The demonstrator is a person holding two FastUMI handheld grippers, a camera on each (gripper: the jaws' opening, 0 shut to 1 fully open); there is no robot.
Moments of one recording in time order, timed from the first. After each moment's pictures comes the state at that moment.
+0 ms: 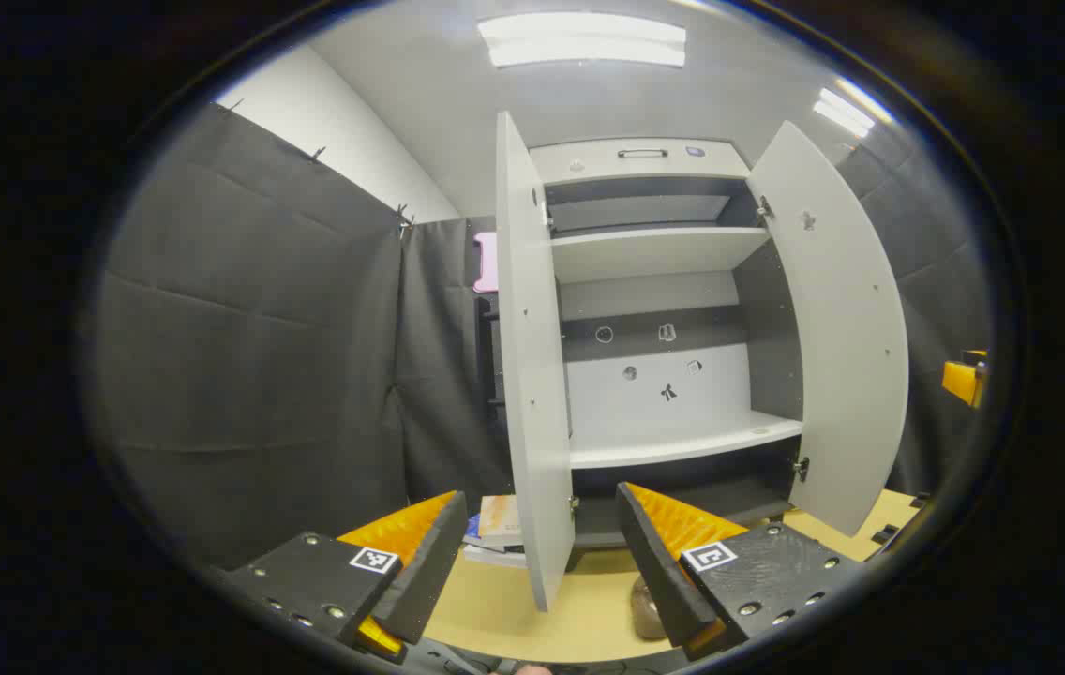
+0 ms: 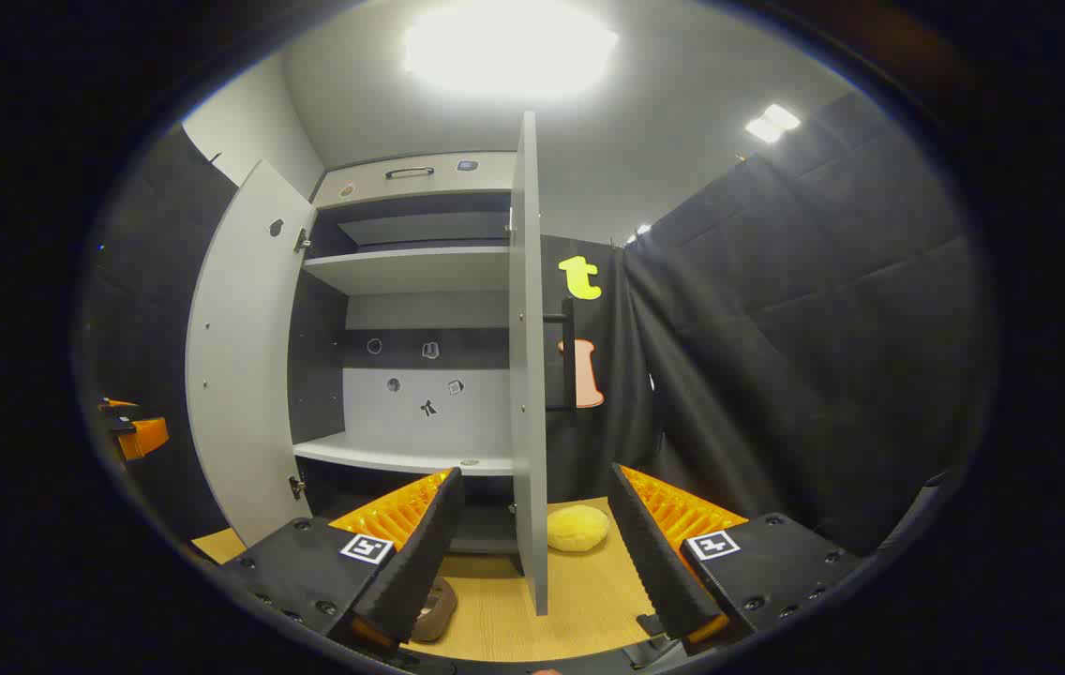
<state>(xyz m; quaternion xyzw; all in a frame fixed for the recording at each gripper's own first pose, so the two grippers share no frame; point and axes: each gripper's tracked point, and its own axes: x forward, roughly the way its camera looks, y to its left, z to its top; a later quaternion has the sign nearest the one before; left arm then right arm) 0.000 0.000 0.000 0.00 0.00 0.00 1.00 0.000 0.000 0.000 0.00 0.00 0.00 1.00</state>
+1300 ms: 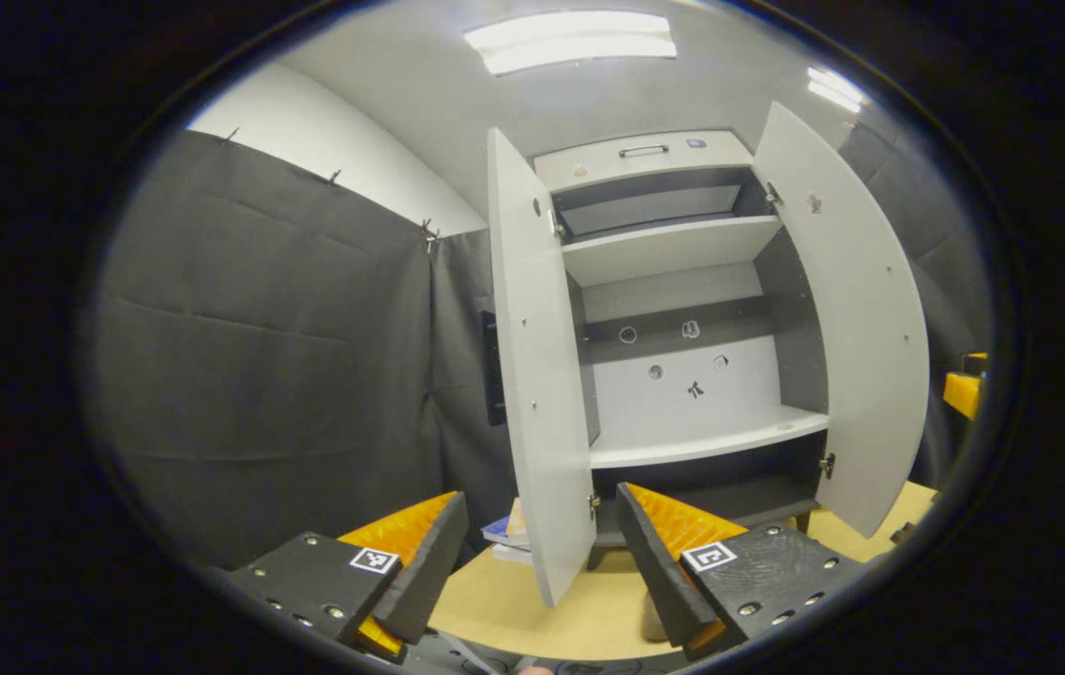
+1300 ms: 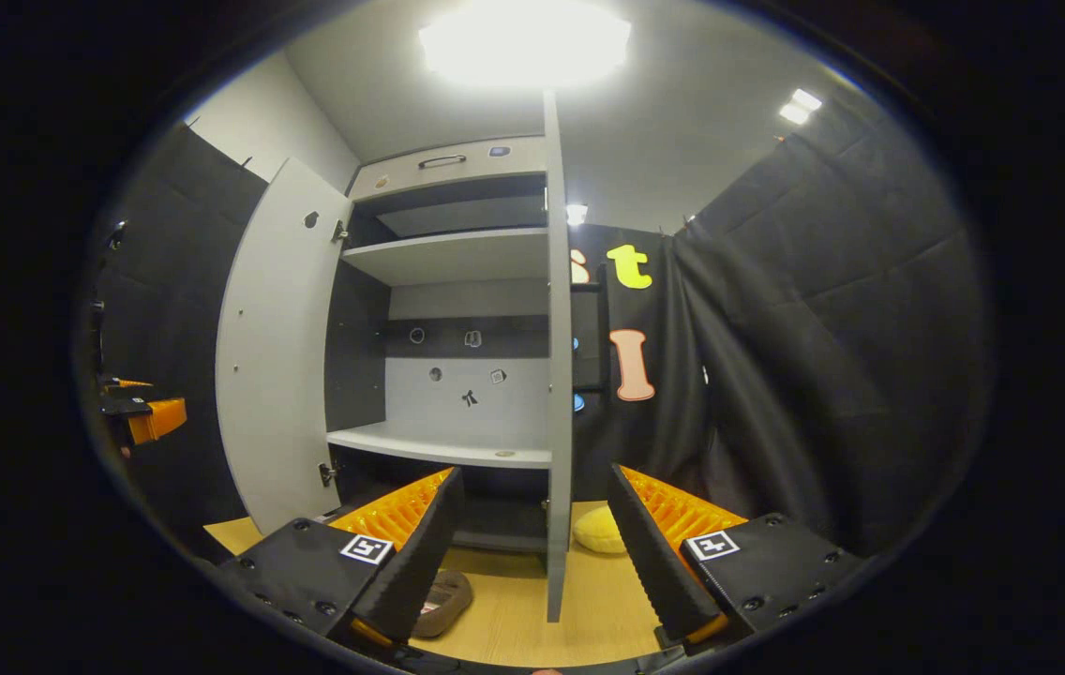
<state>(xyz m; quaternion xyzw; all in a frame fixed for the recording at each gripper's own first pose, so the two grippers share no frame) -0.023 -0.025 0.004 0.03 0.00 0.08 1.00 0.033 0.019 -0.035 0.01 0.02 0.11 0.99</state>
